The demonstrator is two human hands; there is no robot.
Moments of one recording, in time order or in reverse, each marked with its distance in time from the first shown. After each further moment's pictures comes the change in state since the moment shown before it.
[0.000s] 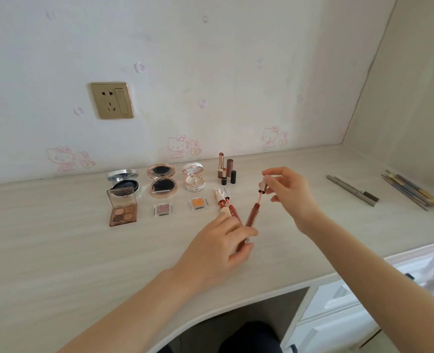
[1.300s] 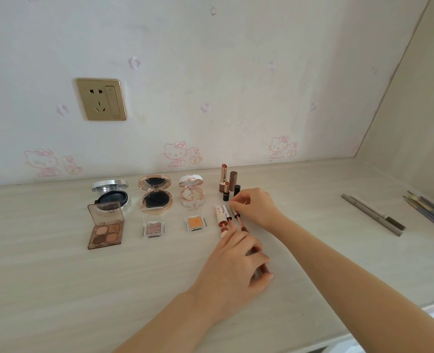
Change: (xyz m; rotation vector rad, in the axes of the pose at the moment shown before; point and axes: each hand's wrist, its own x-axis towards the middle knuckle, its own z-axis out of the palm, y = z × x) left_hand 0.033 -0.024 0.049 0.073 0.001 -0.055; right_hand 0.096 0.057 0.064 -0.600 -0.264 -0.081
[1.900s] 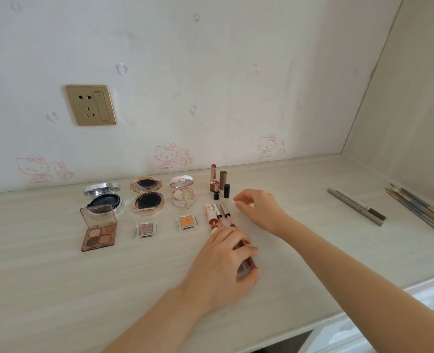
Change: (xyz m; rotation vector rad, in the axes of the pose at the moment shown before) left_hand -0.002 0.005 -0.009 -0.032 -0.018 -0.013; right_hand -0.032 0.008 -0.027 -0.061 0.002 -0.060
